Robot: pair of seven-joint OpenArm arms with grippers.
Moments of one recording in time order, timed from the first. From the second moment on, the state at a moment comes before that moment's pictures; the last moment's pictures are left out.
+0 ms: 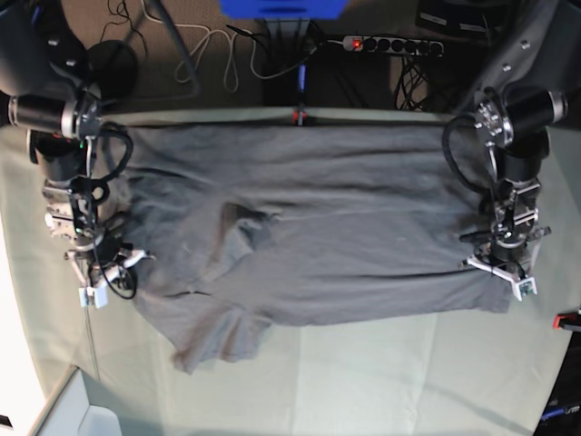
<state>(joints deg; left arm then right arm) -29.1 -15.0 -22.7 19.5 5.0 -0.6 -2.4 26.9 15.0 12.9 21.7 -5.4 25.8 6.5</state>
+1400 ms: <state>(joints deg) -18.4 -12.1 -22.9 41.5 4.9 -0.6 8.7 -3.3 7.3 22.7 72.8 -5.5 32.9 -4.7</state>
